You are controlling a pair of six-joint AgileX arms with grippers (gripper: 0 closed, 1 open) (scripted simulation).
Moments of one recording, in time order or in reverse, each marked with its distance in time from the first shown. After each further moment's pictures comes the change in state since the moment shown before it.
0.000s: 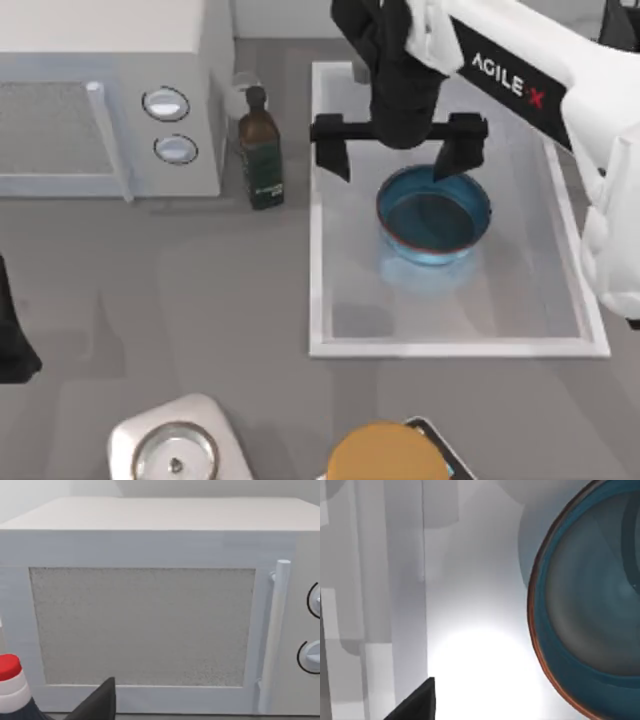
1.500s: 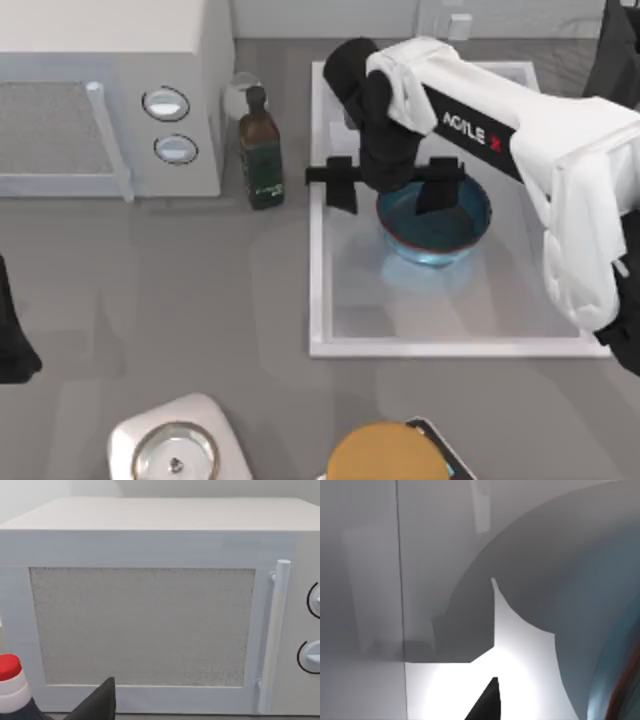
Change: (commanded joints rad) left arm 0.000 0.000 0.000 0.000 0.000 0.000; right arm -0.001 0.204 0.021 0.195 0.017 0.005
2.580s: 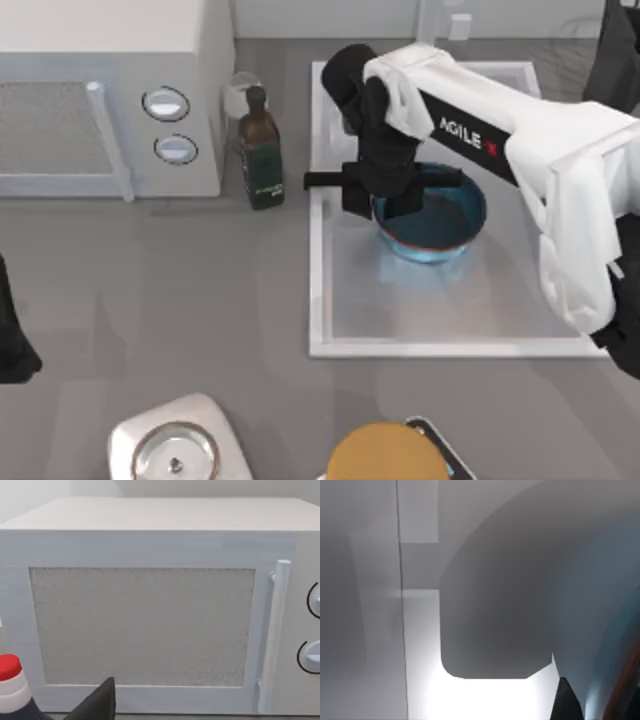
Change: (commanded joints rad) left arm 0.000 0.000 0.000 0.000 0.000 0.000; right arm 0.000 0.000 0.000 0.000 0.000 0.000
